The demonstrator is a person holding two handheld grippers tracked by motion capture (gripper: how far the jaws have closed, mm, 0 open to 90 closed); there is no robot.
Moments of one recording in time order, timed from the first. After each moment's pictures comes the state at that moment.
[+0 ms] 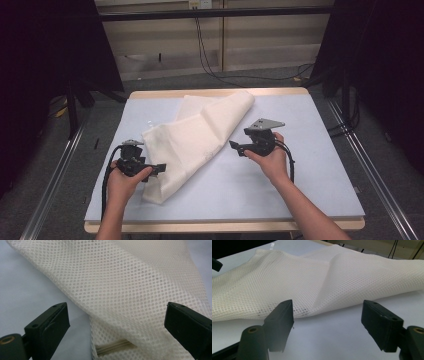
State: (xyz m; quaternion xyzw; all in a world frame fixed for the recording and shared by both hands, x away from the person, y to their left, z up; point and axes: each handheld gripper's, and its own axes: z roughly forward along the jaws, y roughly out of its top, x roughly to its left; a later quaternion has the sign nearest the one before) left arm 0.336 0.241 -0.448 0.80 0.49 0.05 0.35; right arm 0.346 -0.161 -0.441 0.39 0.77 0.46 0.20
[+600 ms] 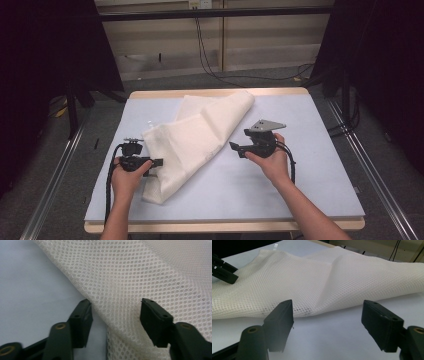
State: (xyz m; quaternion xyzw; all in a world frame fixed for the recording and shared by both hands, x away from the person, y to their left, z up) left arm 0.357 0.244 -0.467 0.77 0.54 0.05 0.33; right arm 0.341 -0.161 -0.439 0.39 0.77 0.46 0.20
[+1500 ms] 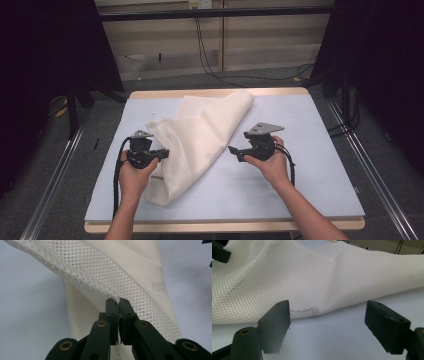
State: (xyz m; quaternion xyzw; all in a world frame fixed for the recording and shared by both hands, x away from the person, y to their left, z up) left arm 0.337 0.203 -0.419 0.79 0.46 0.09 0.39; right arm 0.336 -0.158 -0.444 0.38 0.78 0.46 0.19
